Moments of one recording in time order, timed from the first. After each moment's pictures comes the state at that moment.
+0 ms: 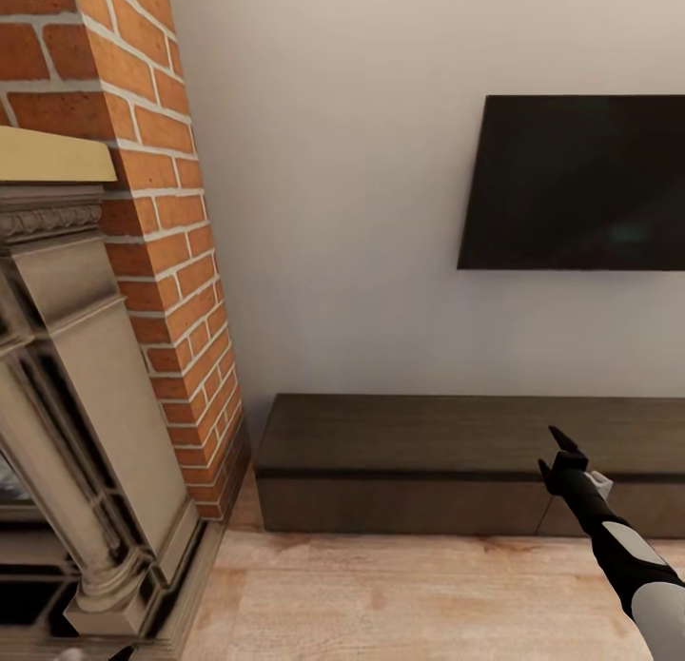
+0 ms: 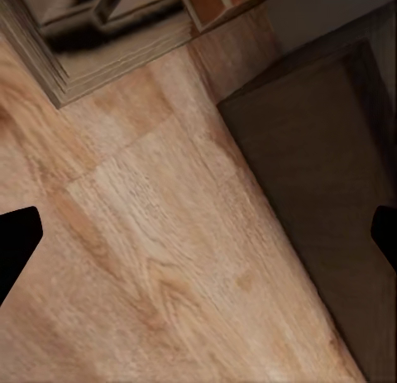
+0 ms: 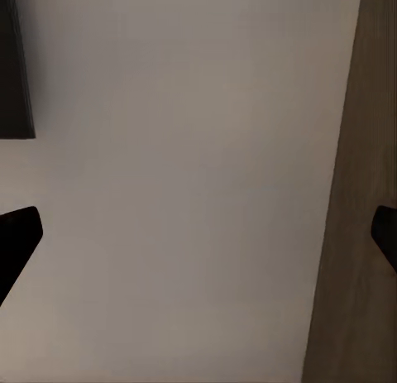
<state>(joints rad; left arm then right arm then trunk) 0.25 -0.10 0.55 -1.50 0.78 0.54 0.01 -0.68 -0.31 -0.38 -0.34 -1.38 0.31 0.55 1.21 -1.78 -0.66</state>
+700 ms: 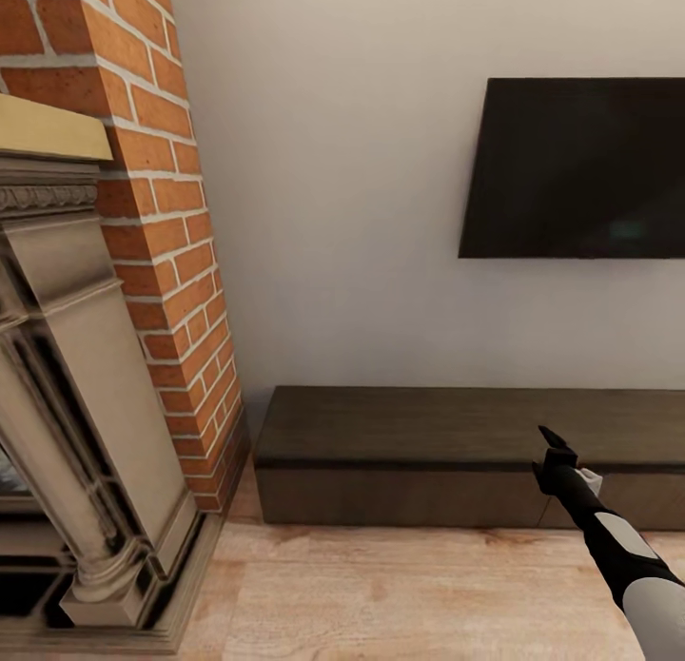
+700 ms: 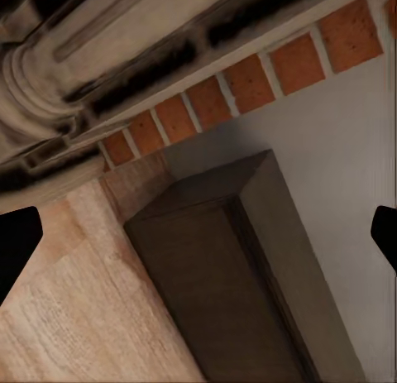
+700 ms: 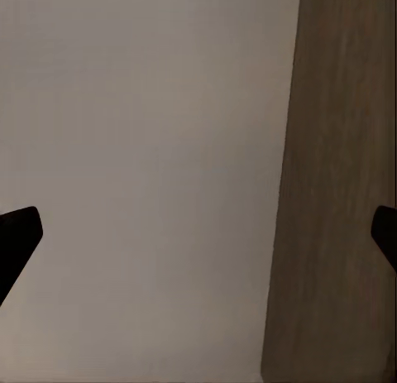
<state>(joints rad) 0.31 -0.04 1.08 -1.61 0.91 0.78 -0.52 -0.67 -0.29 -0.37 -0.41 -1.38 0.30 0.40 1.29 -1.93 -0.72</state>
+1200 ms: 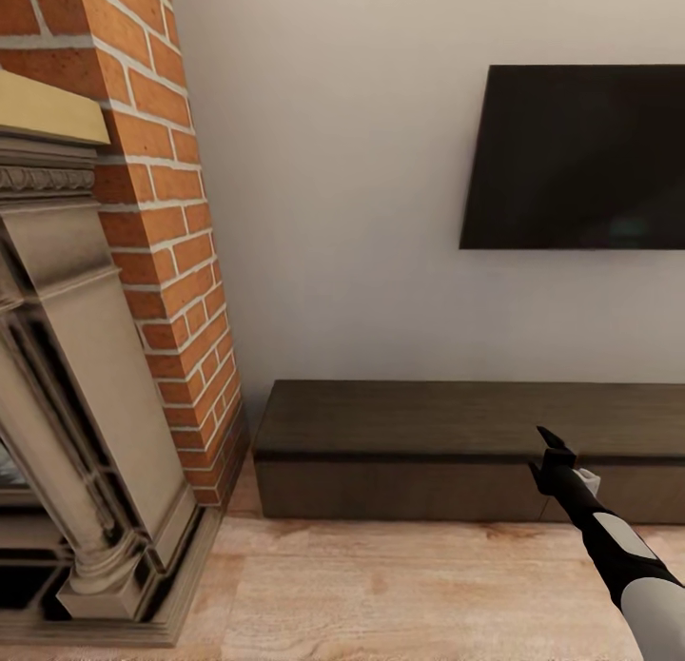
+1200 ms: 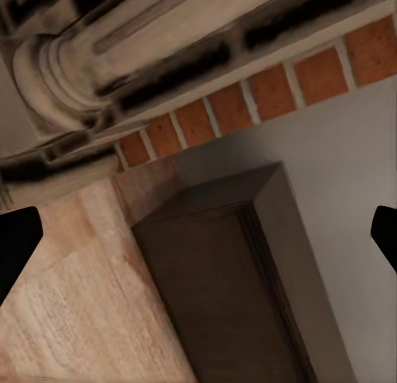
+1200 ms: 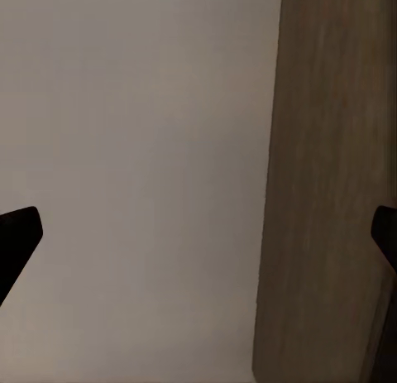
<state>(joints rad) 0.32 -0.11 1.15 -1.59 0.89 0.77 -0.57 -0.67 -0.28 -0.37 -0.41 -1.38 0.31 0.40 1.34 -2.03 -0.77</state>
